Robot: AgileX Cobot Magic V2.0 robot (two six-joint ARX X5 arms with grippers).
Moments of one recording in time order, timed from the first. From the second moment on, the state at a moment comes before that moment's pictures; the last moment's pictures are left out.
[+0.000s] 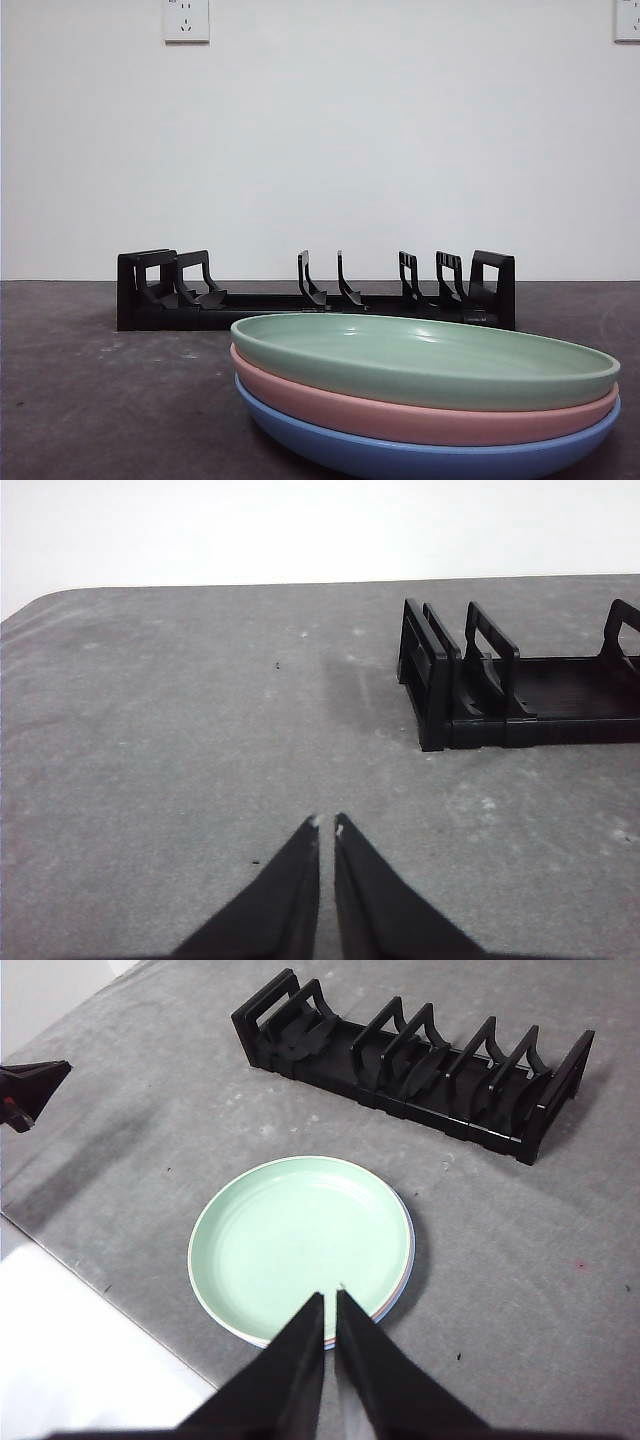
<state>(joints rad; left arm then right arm) 0.00 0.01 0.03 -0.18 0.05 0.03 1.26 0.39 1.05 -1.23 0.44 0.56</state>
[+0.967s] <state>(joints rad) 0.00 0.01 0.03 -0.18 0.05 0.03 0.85 0.26 0.85 -0.96 0.44 0.53</state>
